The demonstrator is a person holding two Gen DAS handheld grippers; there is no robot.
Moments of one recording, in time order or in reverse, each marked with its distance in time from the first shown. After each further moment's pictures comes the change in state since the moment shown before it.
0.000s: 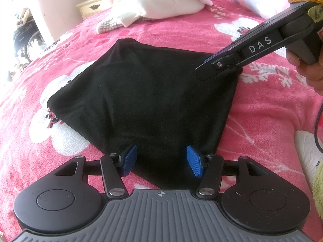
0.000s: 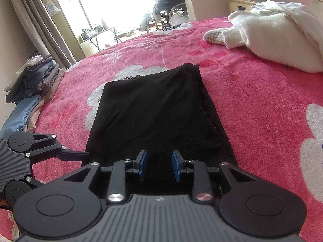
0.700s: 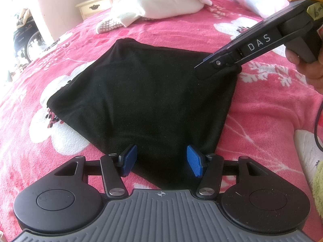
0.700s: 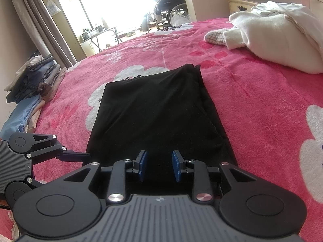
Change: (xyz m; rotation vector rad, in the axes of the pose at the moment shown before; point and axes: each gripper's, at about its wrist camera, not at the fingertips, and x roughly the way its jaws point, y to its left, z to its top) left arm -0.001 -0.001 -0.001 0.001 0.001 0.002; right arm 0.000 0.000 0.001 -0.003 -0.001 0.001
